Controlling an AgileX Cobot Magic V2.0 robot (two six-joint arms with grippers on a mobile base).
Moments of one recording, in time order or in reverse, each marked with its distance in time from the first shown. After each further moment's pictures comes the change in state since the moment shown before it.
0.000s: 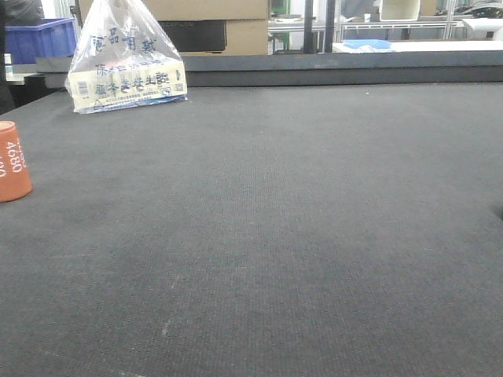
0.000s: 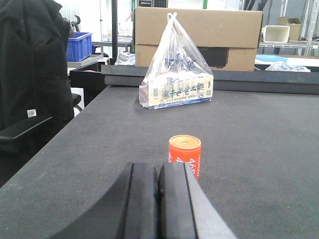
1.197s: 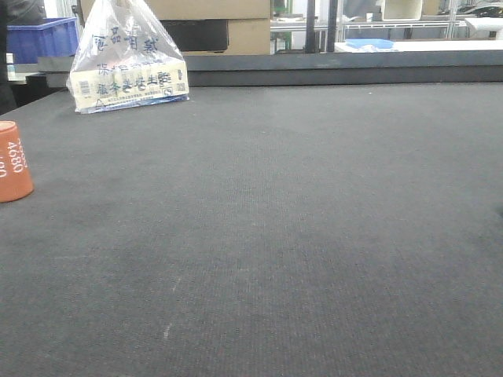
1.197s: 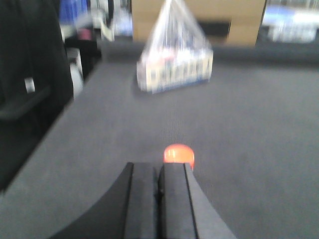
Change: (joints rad) left arm 0.000 0.394 -0.522 0.000 0.390 0.000; right arm 0.000 0.315 -0.490 0.007 0.327 0.000
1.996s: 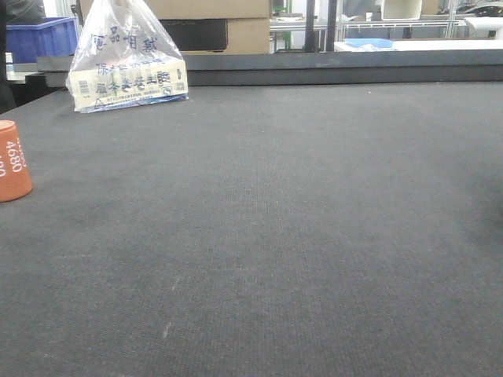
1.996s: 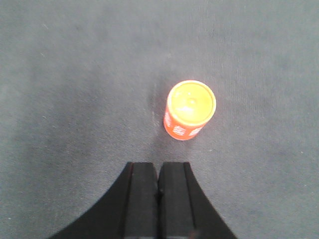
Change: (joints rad) left arm 0.000 0.902 -0.647 -0.008 0.468 0.000; right arm 0.000 0.786 -0.301 0.045 0.207 0.000
